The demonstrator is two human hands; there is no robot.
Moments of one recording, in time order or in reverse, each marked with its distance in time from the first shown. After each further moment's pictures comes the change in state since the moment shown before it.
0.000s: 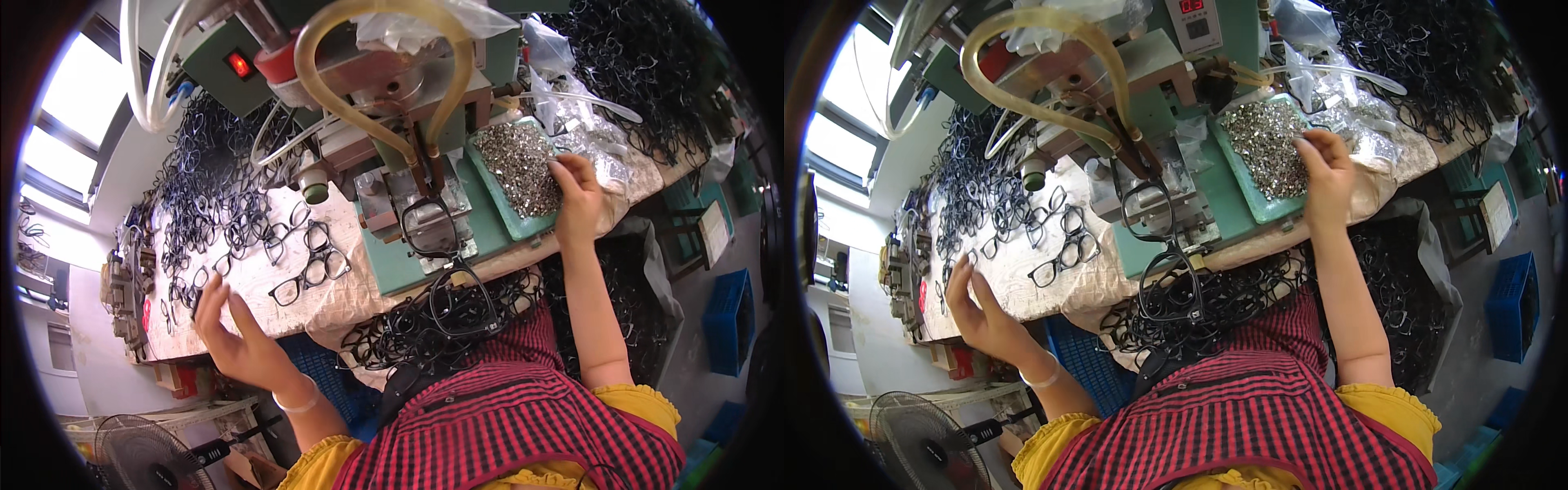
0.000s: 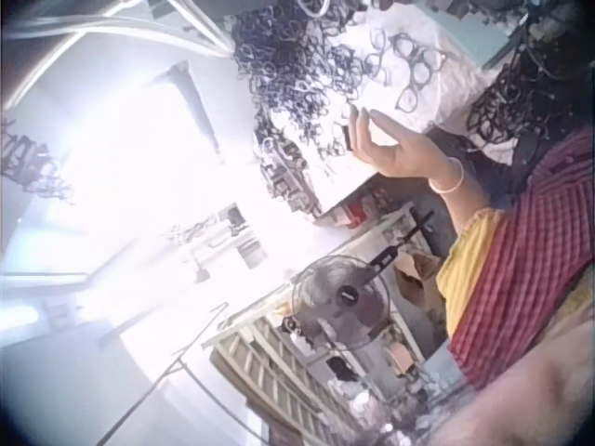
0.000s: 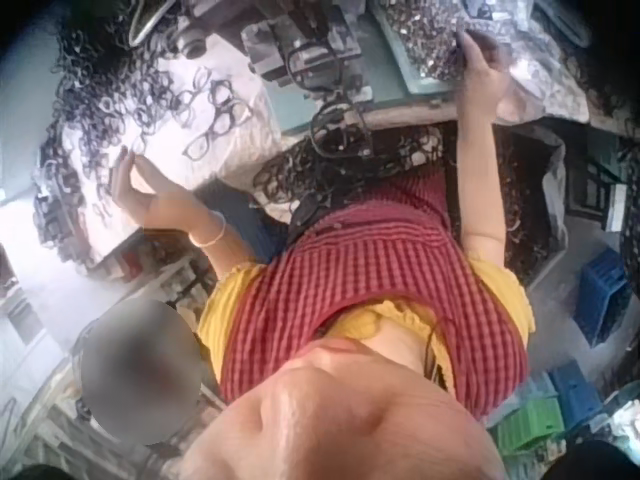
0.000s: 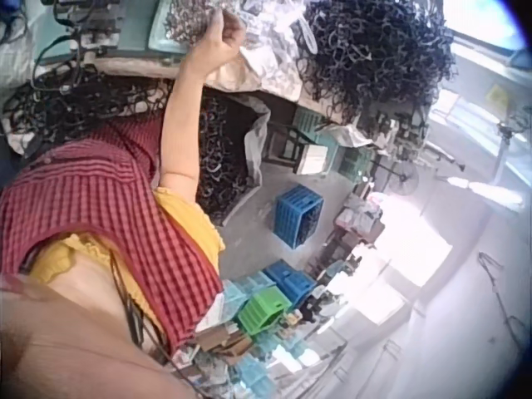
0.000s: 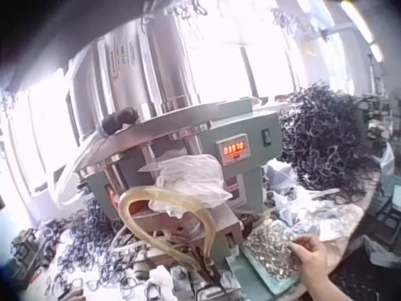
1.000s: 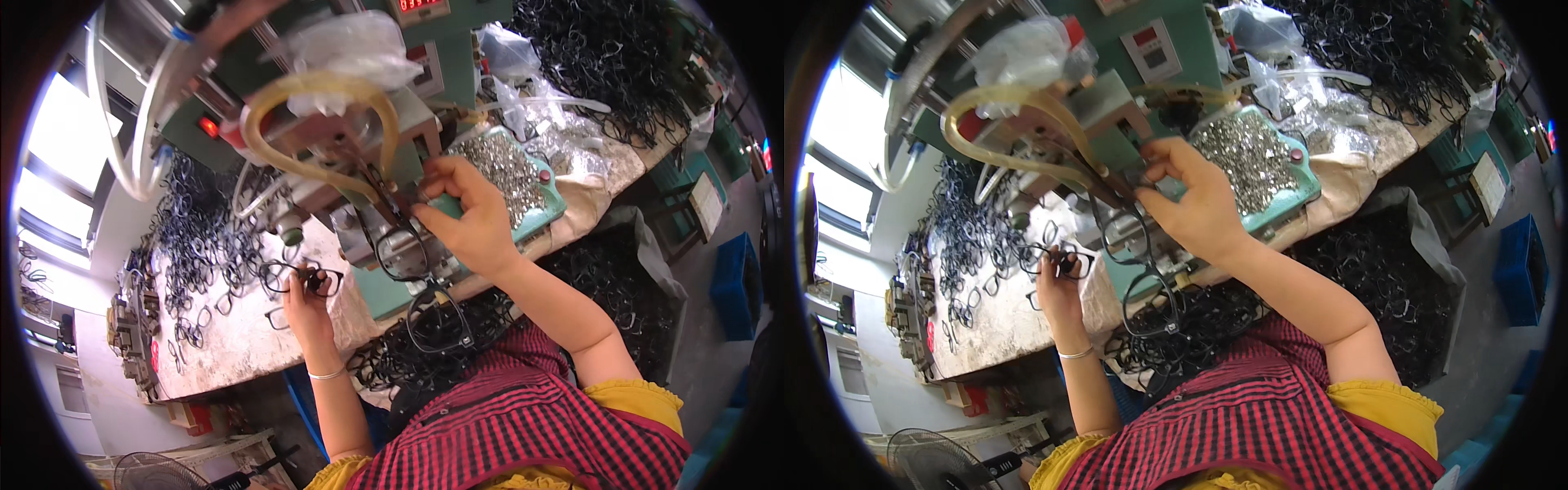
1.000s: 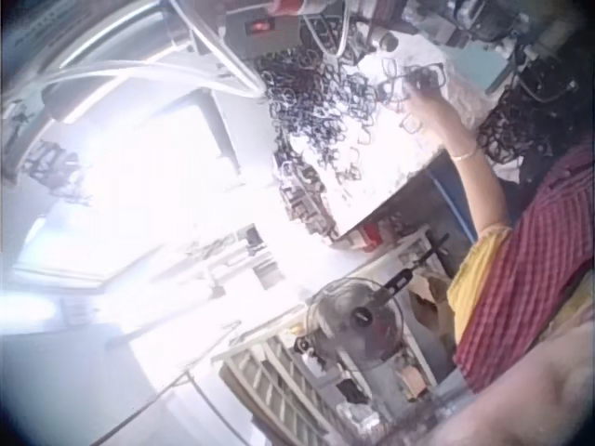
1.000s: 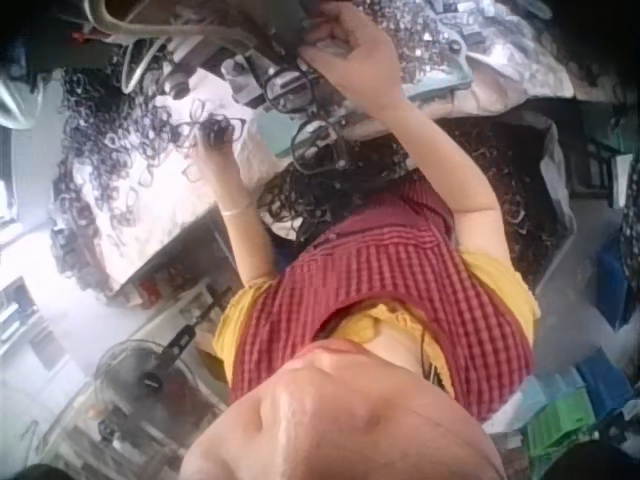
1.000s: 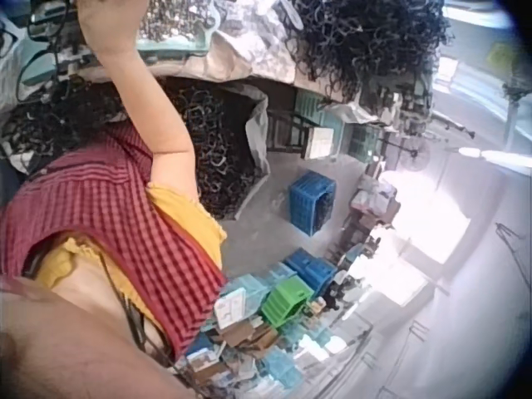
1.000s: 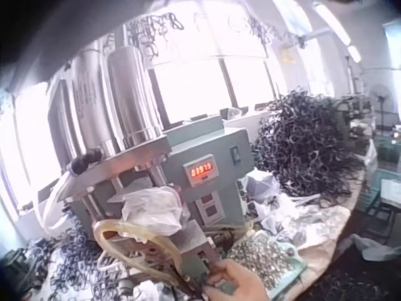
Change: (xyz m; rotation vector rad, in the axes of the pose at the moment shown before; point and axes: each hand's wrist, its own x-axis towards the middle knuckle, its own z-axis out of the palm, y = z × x) left_hand -0.071 -0.090 0.102 -1.138 -0.286 -1.117; right_hand -0.045 -0.062 0.105 -0.069 -0.466 -0.128
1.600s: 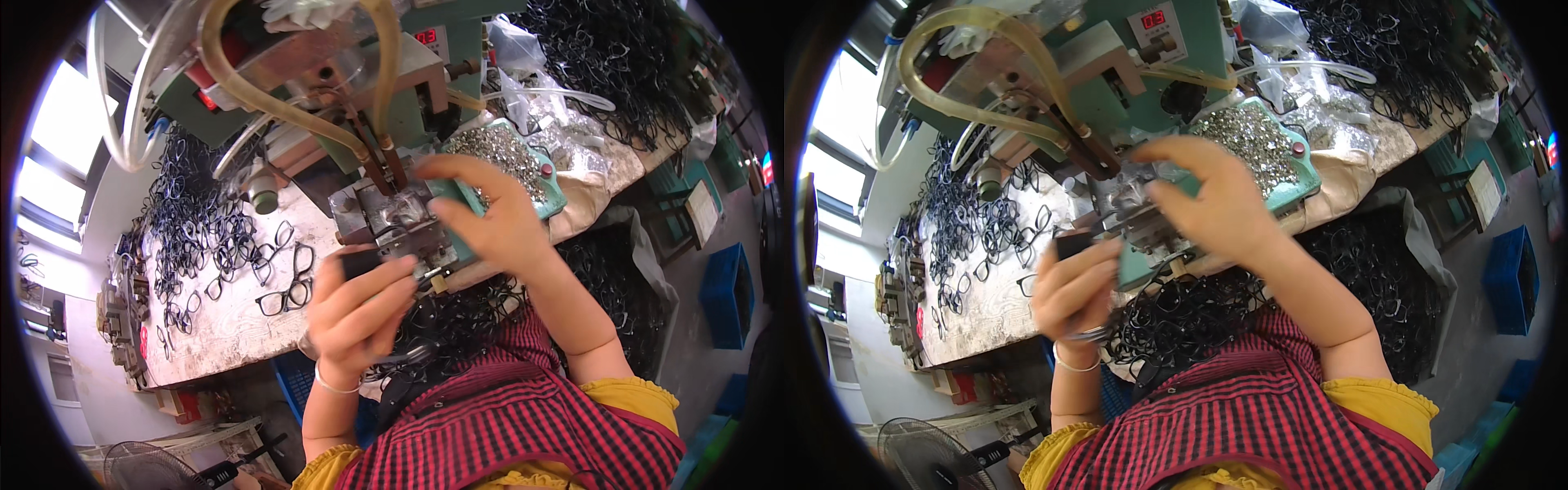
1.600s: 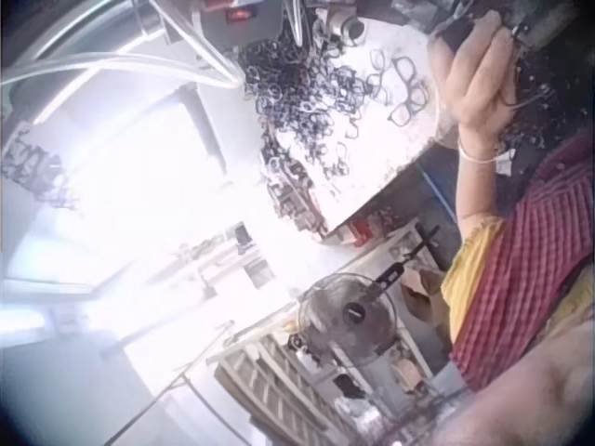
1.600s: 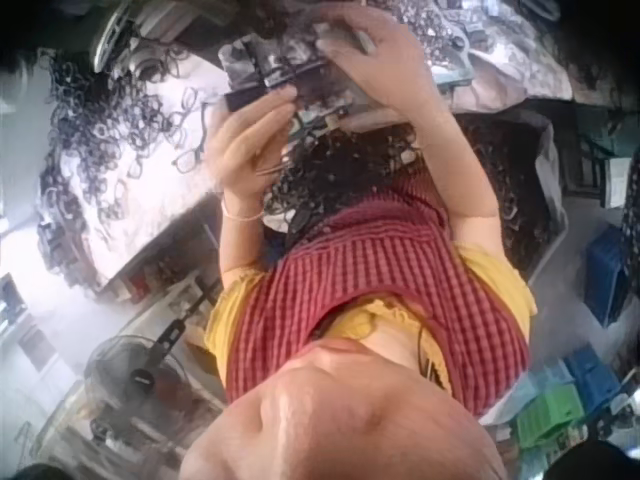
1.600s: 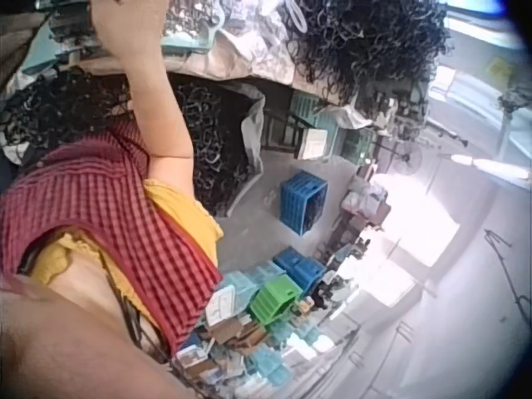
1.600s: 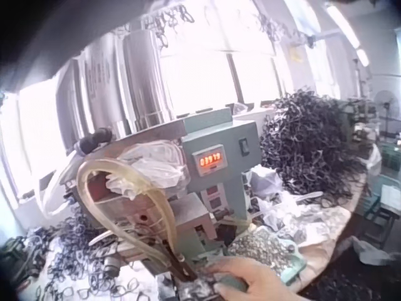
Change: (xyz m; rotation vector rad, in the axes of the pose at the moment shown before) left_hand -0.086 0.065 0.143 0.812 -0.698 1.171; right_hand -0.002 -0.031 -0.029 -0.263 -0.208 -0.063
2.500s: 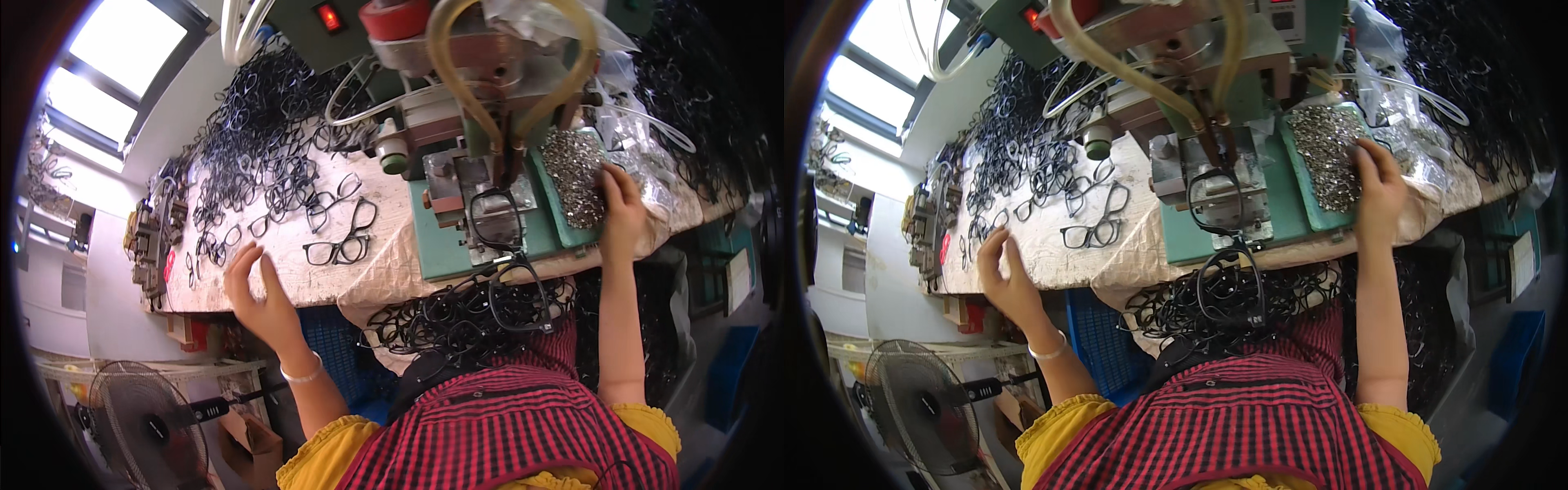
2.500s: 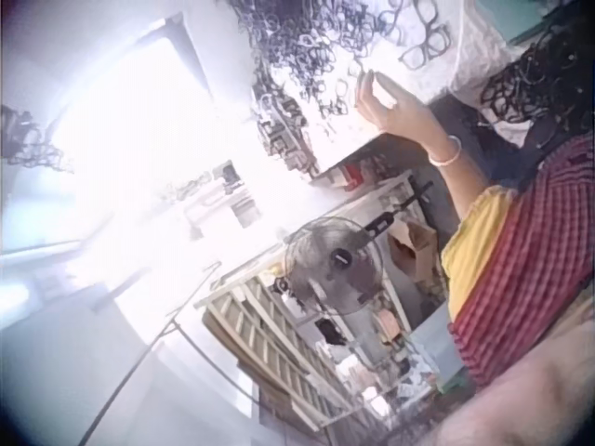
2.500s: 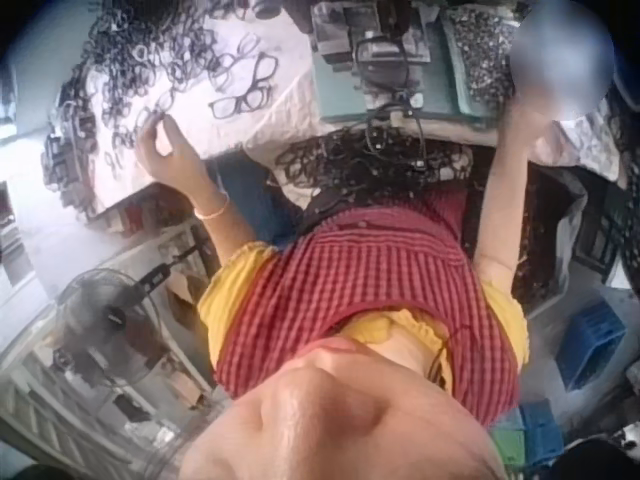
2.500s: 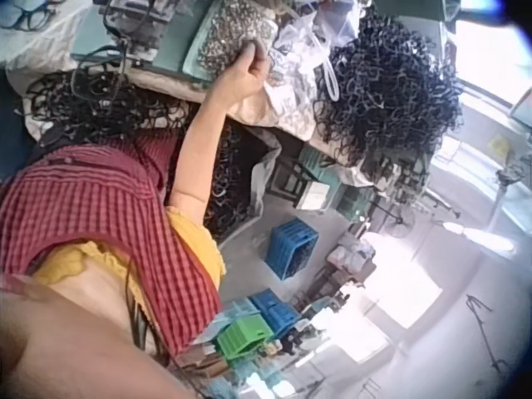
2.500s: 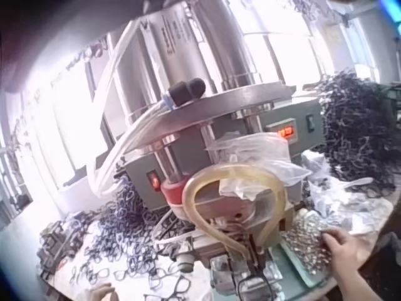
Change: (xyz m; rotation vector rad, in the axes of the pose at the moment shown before) left_hand -0.086 -0.030 -0.132 0.808 0.397 -0.637; right_hand -0.030 0.126 -0.041 0.170 0.544 0.340
